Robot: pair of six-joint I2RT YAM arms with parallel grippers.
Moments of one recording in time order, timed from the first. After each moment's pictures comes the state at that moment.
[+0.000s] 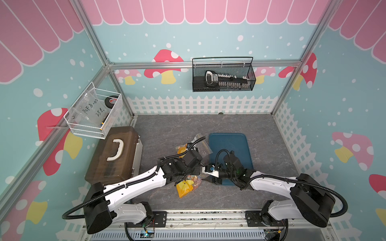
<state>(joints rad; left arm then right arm) -0.95 1.26 0.99 -0.65 -0.27 -0.76 0.79 1.35 0.53 0.30 -0.50 -0.54</state>
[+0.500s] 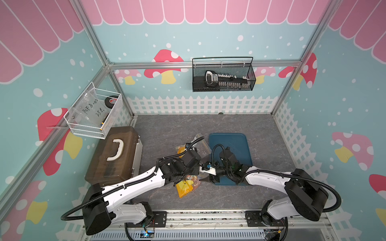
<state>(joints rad) -0.94 1.25 0.97 -0.65 -0.27 -0.76 0.78 1.45 0.64 0.17 -0.65 -0.56</state>
